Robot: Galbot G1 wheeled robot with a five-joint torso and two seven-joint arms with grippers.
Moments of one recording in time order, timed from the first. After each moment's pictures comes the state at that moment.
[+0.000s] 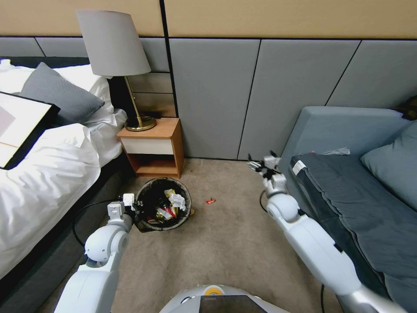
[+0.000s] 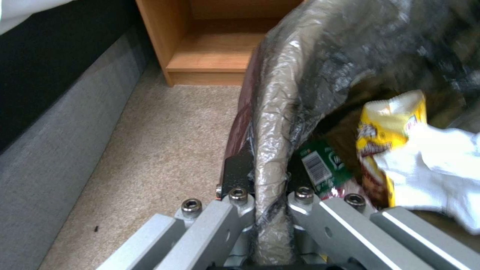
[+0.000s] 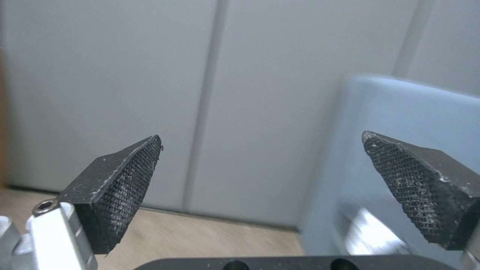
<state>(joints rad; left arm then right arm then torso) 1.38 -1.22 -0.70 -2.14 -0.42 0.74 -0.17 -1.17 1.14 0.43 1.84 0.15 -0.04 0.35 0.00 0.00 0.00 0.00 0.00</state>
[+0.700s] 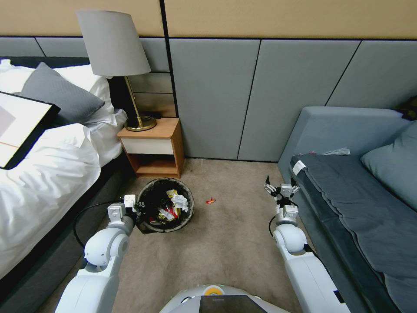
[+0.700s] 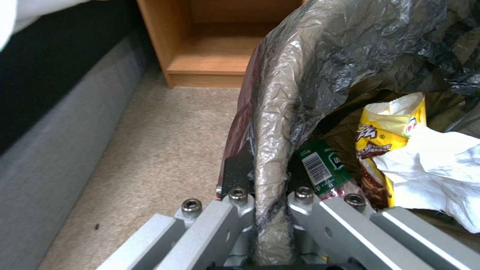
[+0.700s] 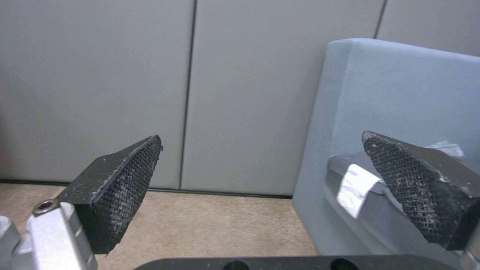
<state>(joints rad) 1.39 -1.22 -0.71 -2.16 -0.43 0.74 -0.17 -1.26 1.27 0.50 1.85 0.09 0.01 0.33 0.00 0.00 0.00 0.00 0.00</state>
